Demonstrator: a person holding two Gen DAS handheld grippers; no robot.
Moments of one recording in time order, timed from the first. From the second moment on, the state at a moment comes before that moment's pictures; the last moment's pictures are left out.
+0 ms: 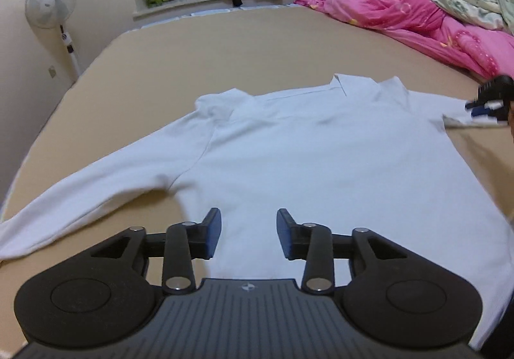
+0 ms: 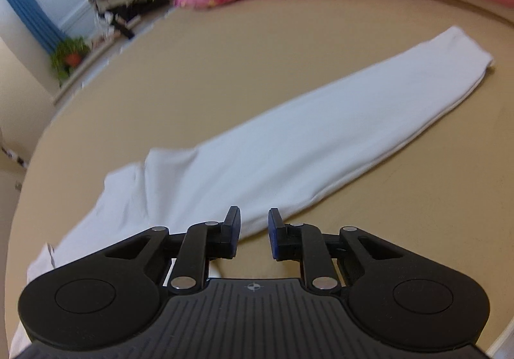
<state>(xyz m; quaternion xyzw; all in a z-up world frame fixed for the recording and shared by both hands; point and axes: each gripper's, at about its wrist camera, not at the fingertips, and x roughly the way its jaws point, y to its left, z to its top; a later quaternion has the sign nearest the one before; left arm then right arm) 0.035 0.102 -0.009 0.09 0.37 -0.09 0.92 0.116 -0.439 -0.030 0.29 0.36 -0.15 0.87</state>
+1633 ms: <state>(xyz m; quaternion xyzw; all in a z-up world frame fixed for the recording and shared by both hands) 0.070 0.122 -0.026 -0.01 0.38 0.00 0.92 0.160 -0.363 0.029 0.15 0.06 -0.01 0.99</state>
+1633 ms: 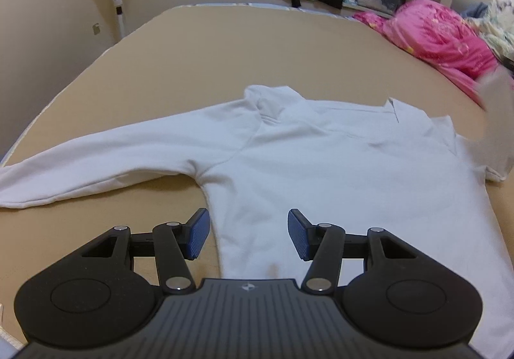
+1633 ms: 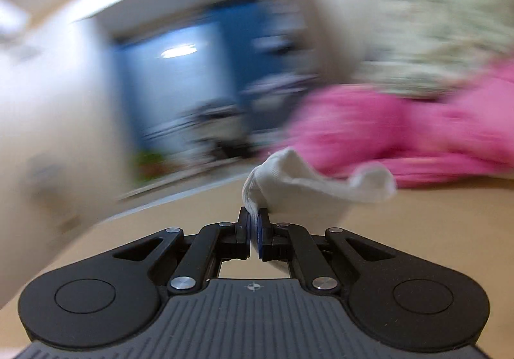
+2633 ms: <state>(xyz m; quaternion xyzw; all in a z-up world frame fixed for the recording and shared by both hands) 0.199 0.101 -0.091 -0.16 0.45 -0.10 0.87 0.154 -0.333 -0.055 0.05 0.35 -0.01 0.94</state>
